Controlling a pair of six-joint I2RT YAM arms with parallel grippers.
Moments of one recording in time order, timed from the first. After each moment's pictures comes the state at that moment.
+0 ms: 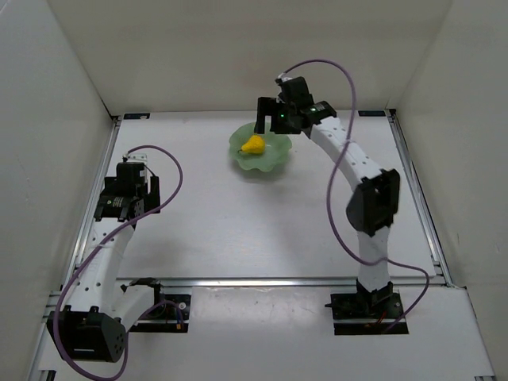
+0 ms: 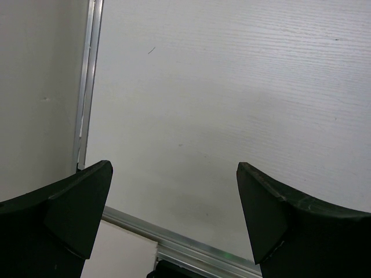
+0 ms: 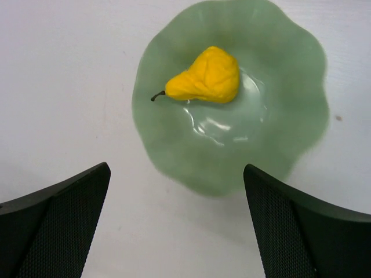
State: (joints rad) left arm -0.04 0.98 0.93 -0.79 -0.40 0.03; right arm 0.51 2.13 2.14 -0.71 -0.10 0.36
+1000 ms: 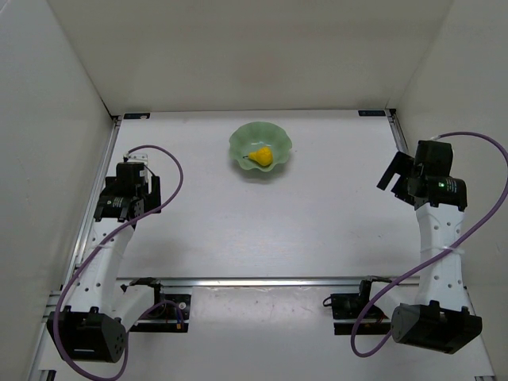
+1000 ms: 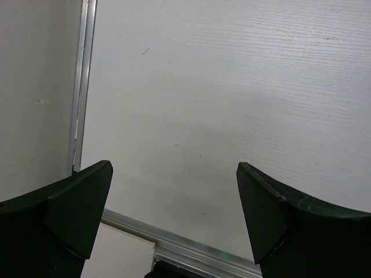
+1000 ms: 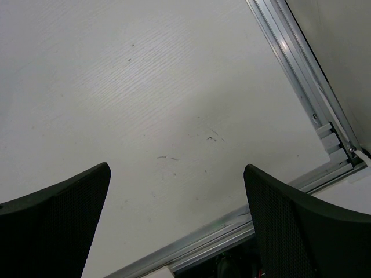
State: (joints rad) left arm -0.04 0.98 0.93 -0.79 -0.37 0.03; right arm -0.15 1.05 1.24 -1.05 0.17 0.30
